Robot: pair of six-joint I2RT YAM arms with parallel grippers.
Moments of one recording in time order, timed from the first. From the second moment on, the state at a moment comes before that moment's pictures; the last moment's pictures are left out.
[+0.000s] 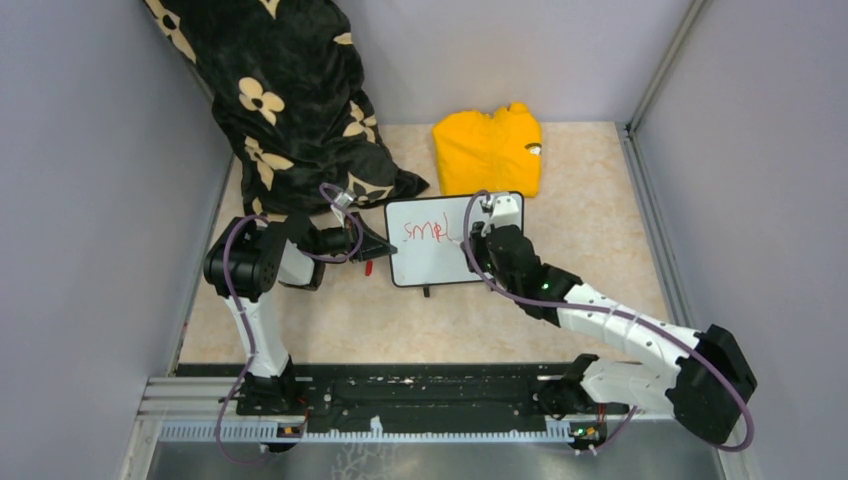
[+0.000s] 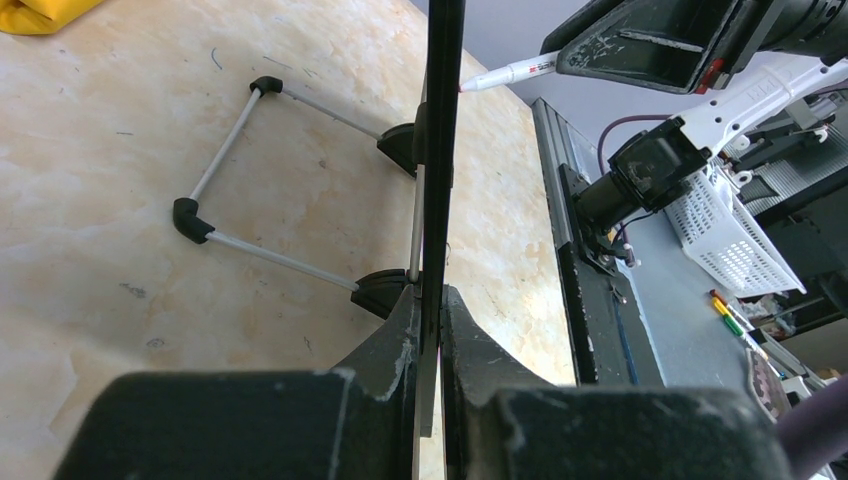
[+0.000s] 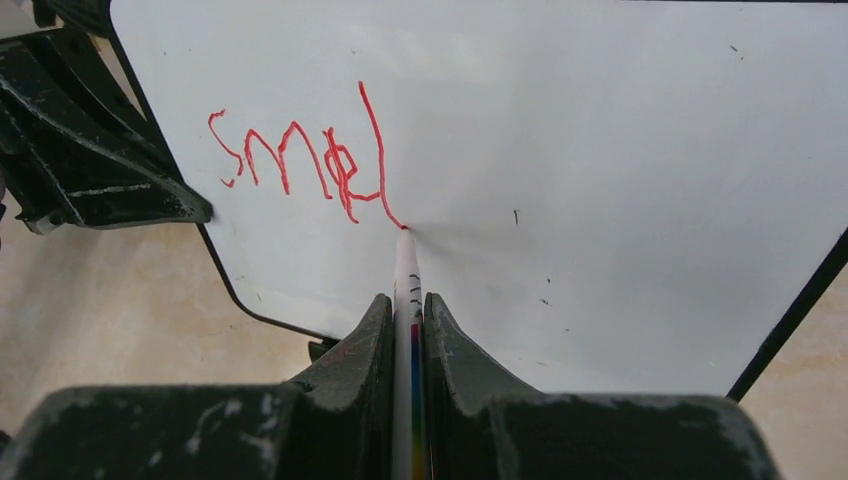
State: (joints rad) left arm -0.18 1.99 0.61 1.55 1.24 -0.78; right arm 0.81 1.08 0.68 -0.01 0.34 0.40
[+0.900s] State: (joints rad) left arm -0.18 1.99 0.61 1.55 1.24 -0.78; right arm 0.80 1.08 0.71 0.02 0.38 0.39
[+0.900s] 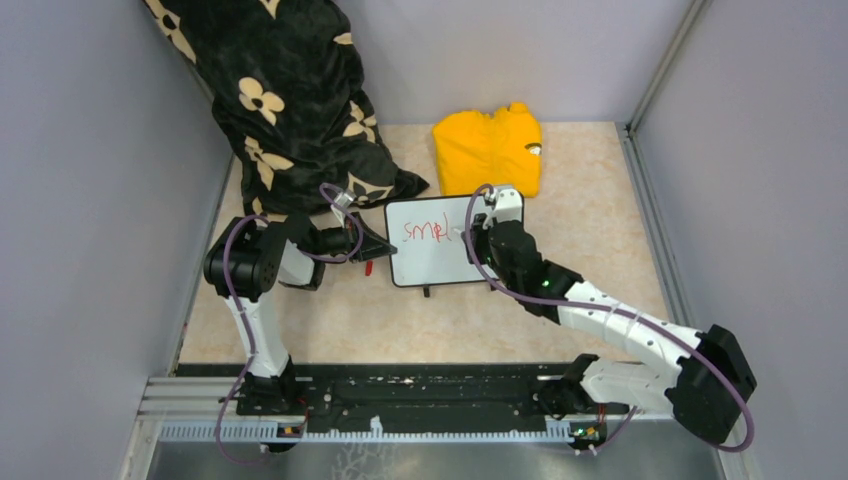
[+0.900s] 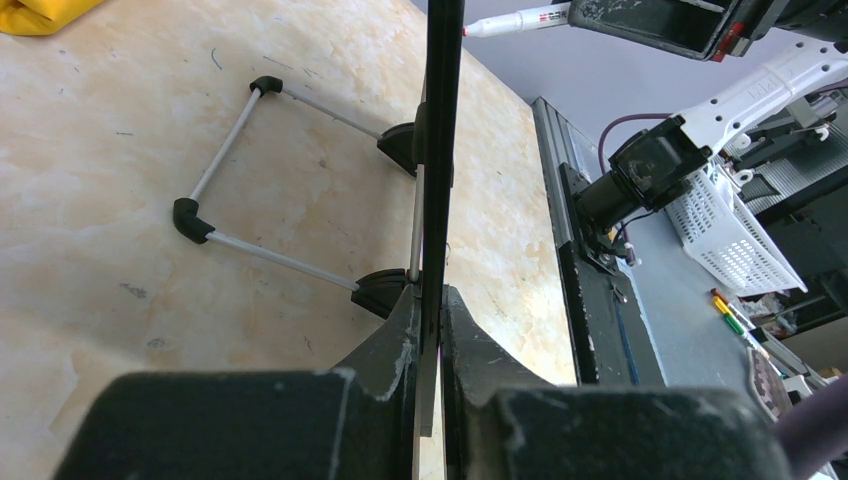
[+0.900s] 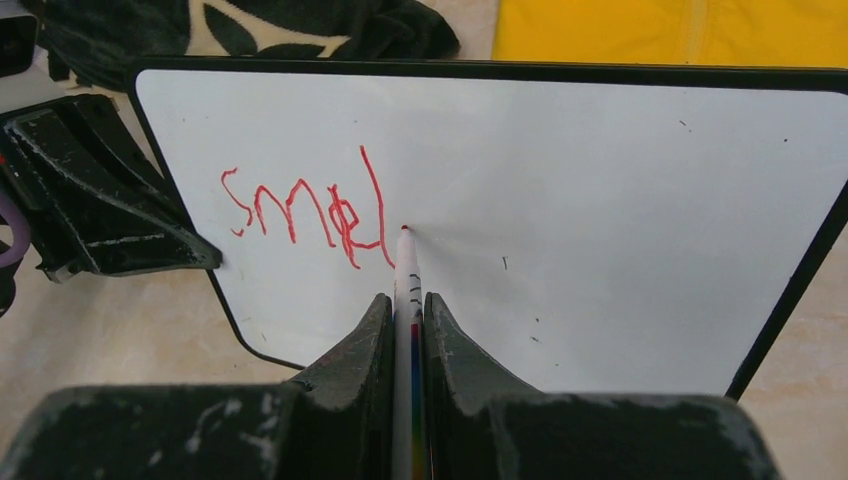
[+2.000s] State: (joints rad) left arm -0.18 1.99 0.61 1.55 1.24 -0.78; right arm 0.78 1.07 0.73 0.01 0.41 0.38
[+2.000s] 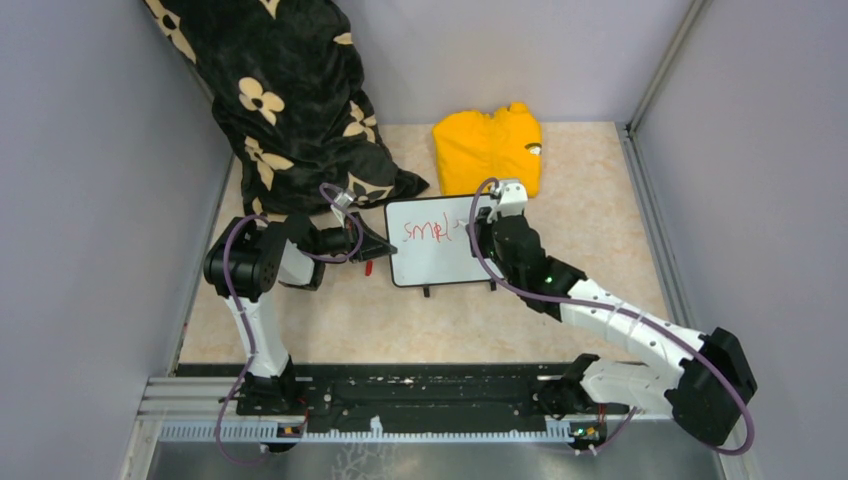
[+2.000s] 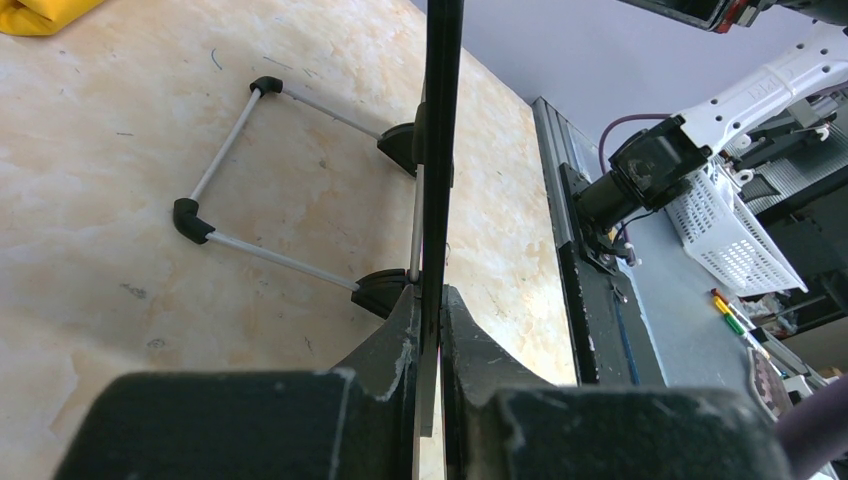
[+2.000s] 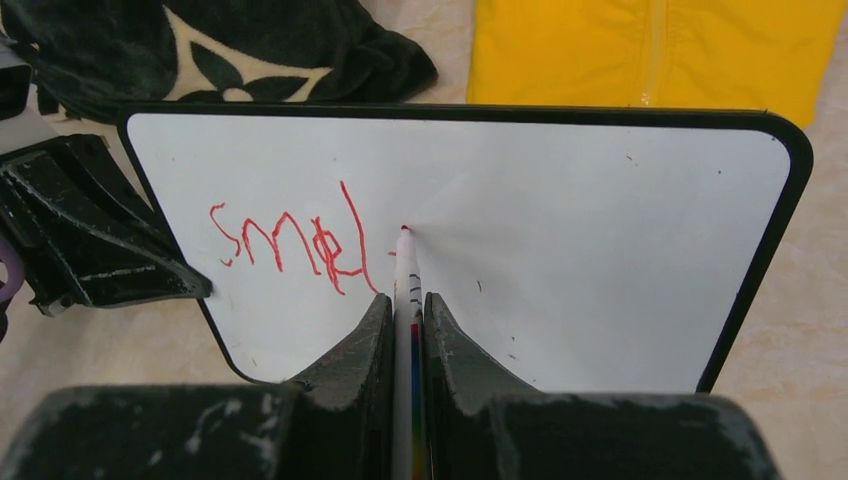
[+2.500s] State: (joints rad) left arm -0.18 1.99 0.61 1.55 1.24 -0.78; right arm 0.78 1.10 0.74 0.02 0.38 0.37
